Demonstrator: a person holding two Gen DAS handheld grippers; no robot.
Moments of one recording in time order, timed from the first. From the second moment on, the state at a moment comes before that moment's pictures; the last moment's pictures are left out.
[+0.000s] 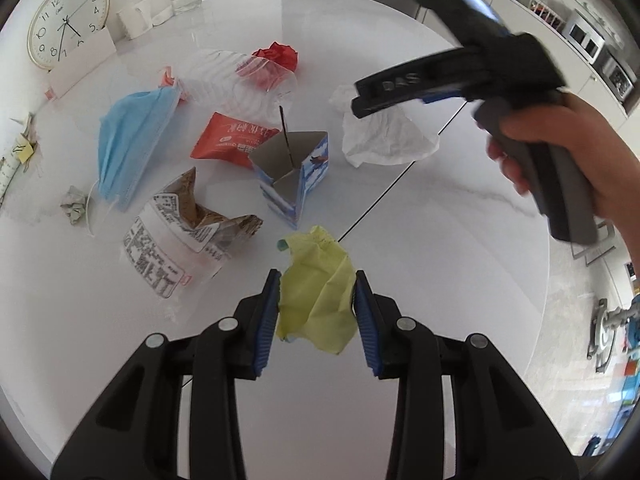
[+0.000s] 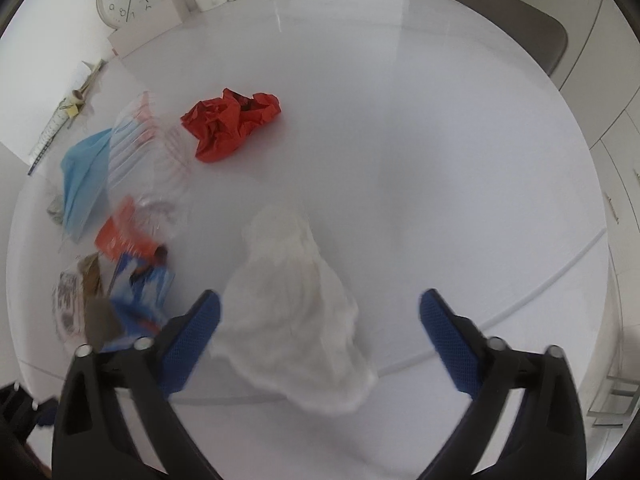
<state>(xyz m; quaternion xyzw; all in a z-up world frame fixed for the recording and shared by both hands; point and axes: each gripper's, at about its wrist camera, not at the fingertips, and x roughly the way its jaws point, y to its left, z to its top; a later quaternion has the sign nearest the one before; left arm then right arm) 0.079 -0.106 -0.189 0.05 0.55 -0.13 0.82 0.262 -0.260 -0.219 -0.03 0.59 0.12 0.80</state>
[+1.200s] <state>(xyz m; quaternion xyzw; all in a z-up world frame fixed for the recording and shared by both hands) -0.126 -0.347 -0.148 0.22 0.53 -0.43 0.70 -0.181 -0.483 -0.158 0.17 0.59 -0.04 0.79</state>
